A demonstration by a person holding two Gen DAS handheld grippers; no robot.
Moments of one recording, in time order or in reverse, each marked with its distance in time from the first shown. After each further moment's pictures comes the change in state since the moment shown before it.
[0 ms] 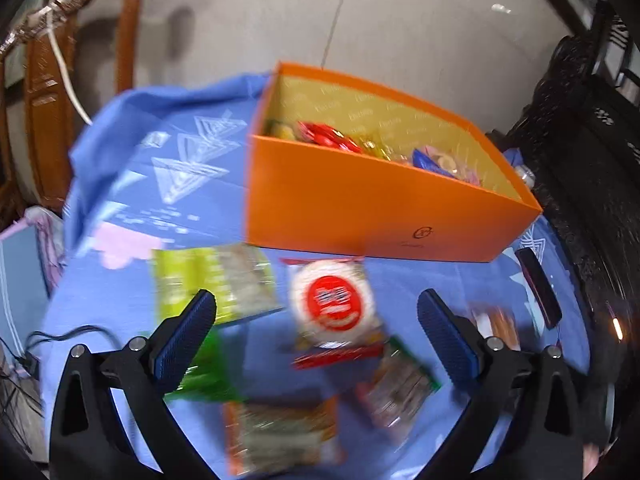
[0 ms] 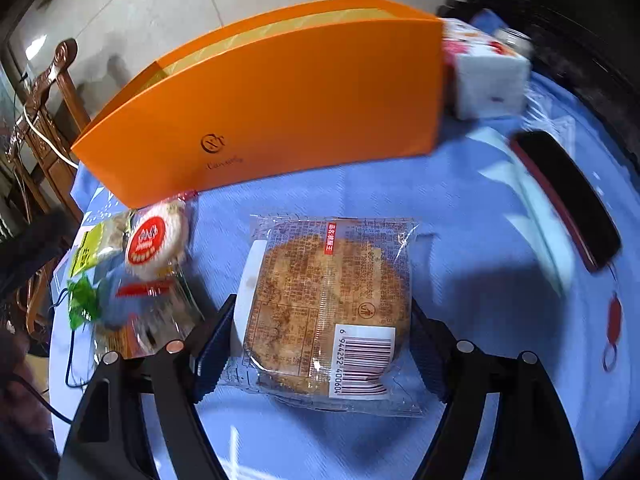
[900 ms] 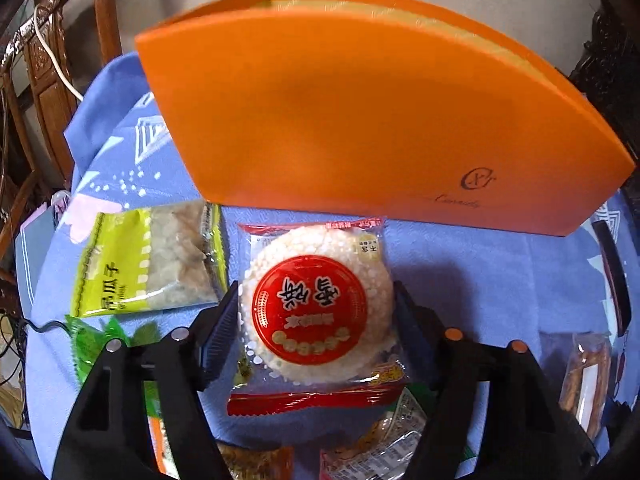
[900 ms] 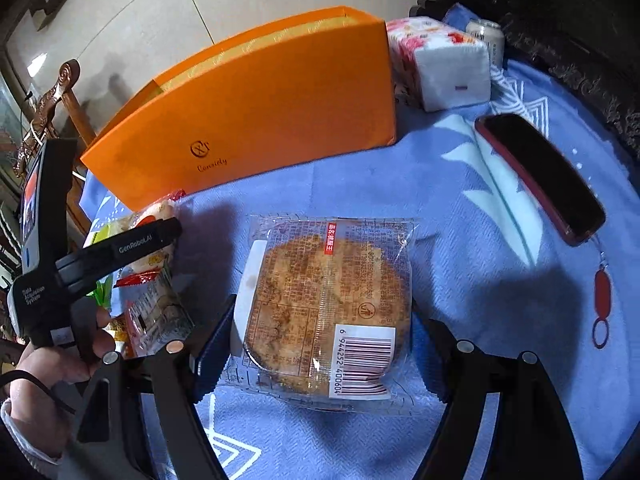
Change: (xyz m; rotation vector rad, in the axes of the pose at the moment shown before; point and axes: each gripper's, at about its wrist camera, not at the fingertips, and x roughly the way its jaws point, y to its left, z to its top) left arm 0.086 -0.046 -0.012 0.039 0.111 0.233; right arm -0.019 -0.013 -0.014 0.032 -0.037 0.042
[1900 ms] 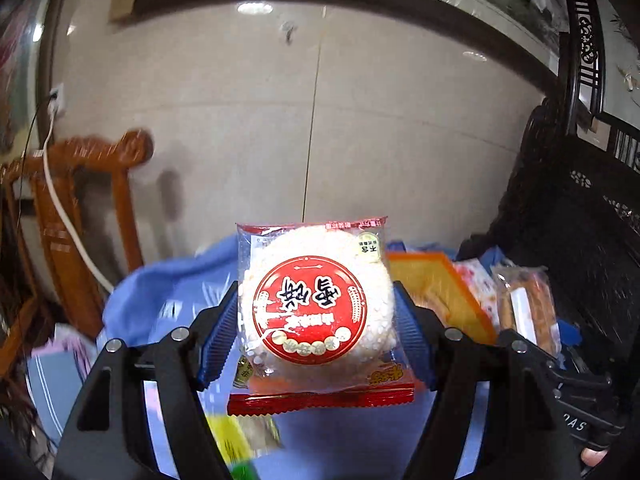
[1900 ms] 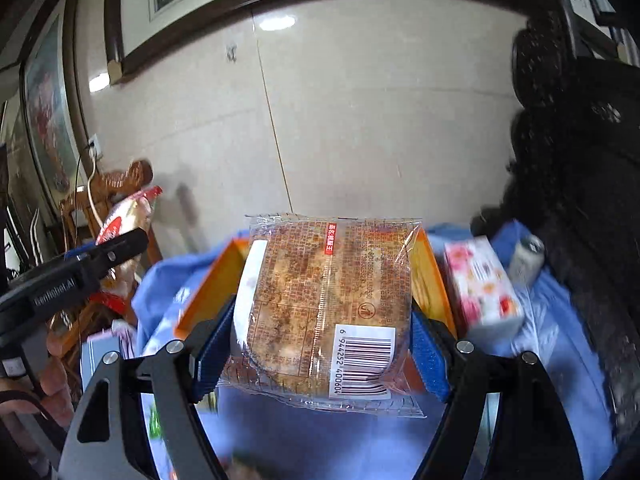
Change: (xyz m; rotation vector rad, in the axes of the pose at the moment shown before) left arm -0.209 0.047 0.127 0.070 -0.469 -0.169; right arm -0.104 0.079 0.155 -0.188 -0.397 0.083
